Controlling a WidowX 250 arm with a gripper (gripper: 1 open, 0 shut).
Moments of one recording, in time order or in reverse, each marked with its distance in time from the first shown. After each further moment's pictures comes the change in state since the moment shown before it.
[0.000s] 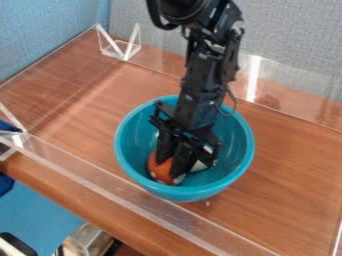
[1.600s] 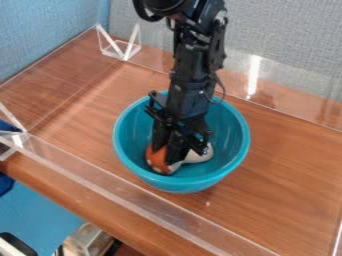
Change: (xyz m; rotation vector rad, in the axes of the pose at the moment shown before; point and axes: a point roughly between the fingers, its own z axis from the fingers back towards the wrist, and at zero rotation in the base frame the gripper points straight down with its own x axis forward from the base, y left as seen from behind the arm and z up) arm 0.005 0.018 0.003 0.010 -0.065 -0.030
